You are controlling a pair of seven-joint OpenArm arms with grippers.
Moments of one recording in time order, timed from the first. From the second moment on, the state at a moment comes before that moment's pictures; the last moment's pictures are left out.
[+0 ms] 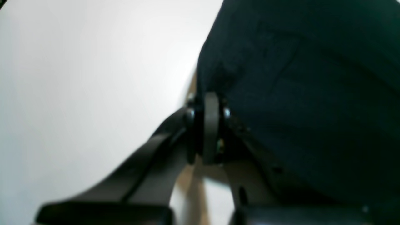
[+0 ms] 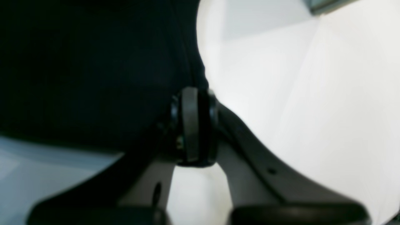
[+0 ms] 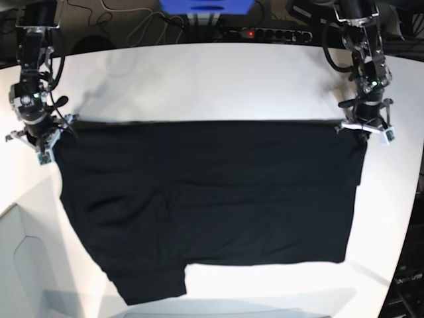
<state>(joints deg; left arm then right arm) 15.9 -17.6 -23.2 87.3 -29.8 0.6 24.4 -13.9 22.5 15.6 96.4 0.3 18.3 -39.0</state>
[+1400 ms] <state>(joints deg) 42.0 -12.9 -23.4 99.0 -29.7 0.3 21.5 -33.1 18.1 28.2 103.2 0.5 18.3 -38.8</state>
